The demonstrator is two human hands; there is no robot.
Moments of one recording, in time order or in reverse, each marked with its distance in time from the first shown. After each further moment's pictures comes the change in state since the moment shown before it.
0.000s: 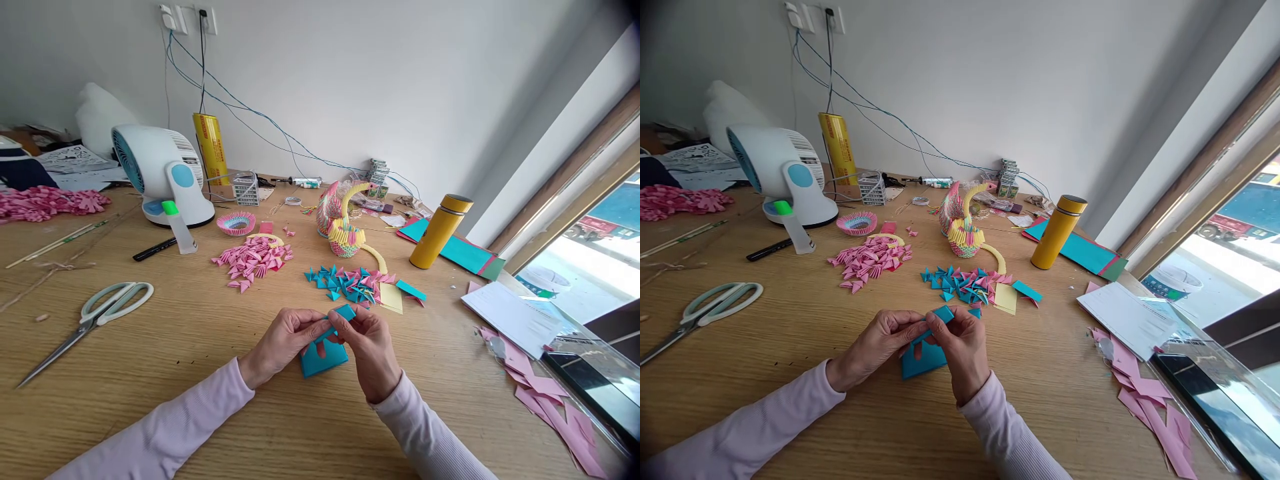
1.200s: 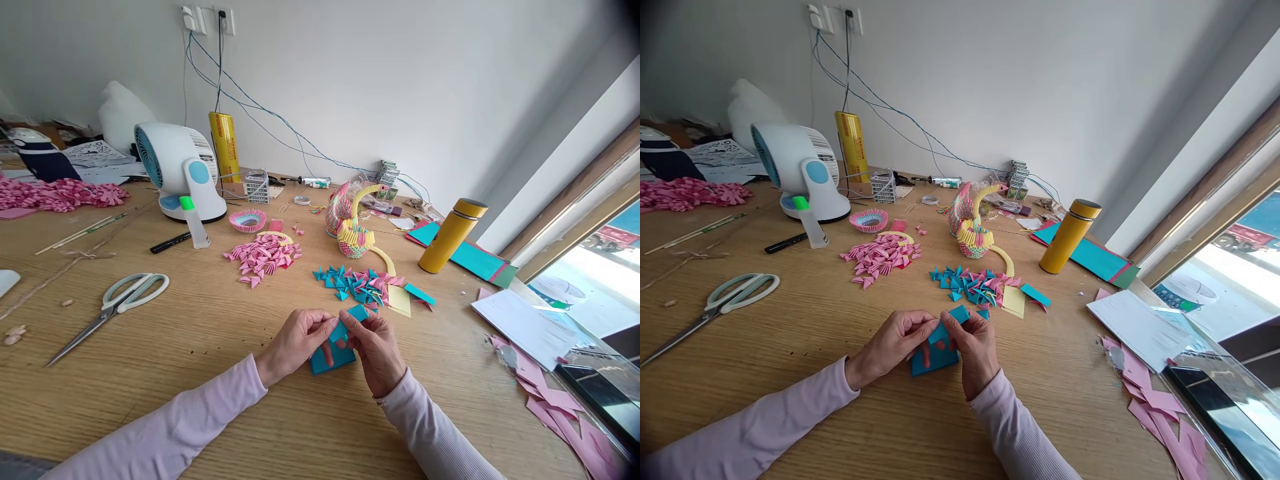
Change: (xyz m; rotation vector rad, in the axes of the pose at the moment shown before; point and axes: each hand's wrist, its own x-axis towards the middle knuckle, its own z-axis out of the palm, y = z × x) left_hand -0.001 -0.007 0.005 0.061 0.023 -0.013; right_hand 0.004 0.009 -0.004 0.006 0.062 0.111
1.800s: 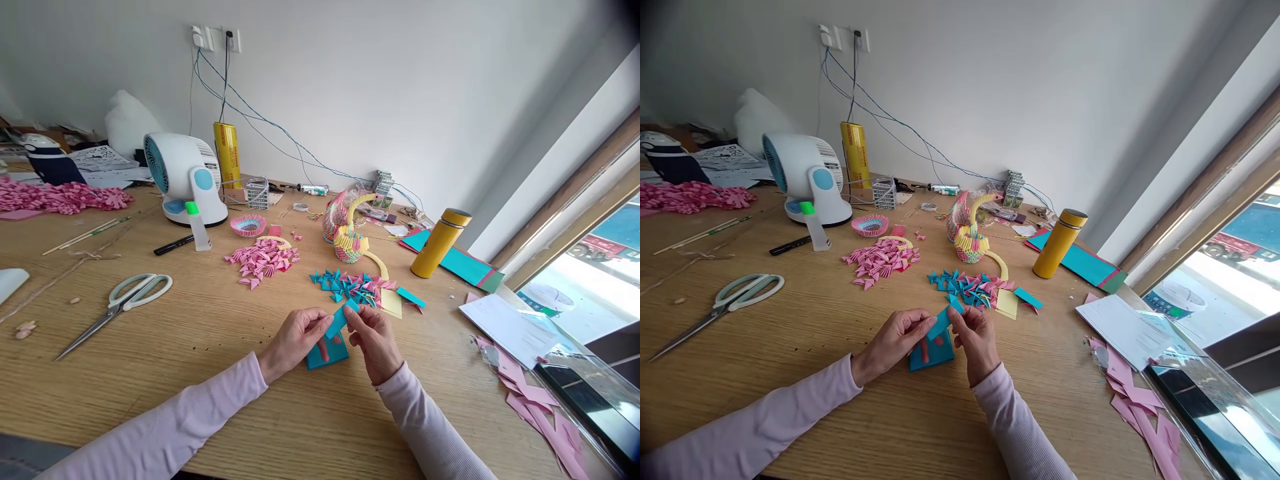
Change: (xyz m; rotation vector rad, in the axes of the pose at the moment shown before) left_hand -0.002 -0.002 0.005 -0.030 0.074 0.035; right_hand 0.006 -0.008 -0.016 -0.095 -0.024 -0.101
